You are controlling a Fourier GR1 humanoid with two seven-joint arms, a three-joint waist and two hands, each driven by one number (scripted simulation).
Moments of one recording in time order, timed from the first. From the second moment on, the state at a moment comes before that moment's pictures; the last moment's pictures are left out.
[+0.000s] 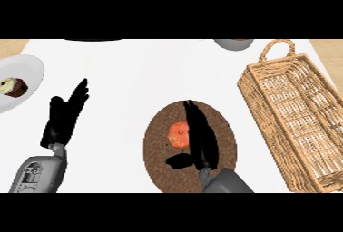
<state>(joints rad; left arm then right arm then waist) -0.21 0.20 0.05 -1.40 -0.12 0.01 0.24 -0.30 0.00 0.63 -1.26 0.69 -0.50 0.52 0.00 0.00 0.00</state>
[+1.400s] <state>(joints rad) -0.23 0.20 0.08 -1.39 -0.13 -0.02 0.24 -0.44 -0.05 0.85 -1.30 1.02 0.04 0.74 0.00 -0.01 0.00</state>
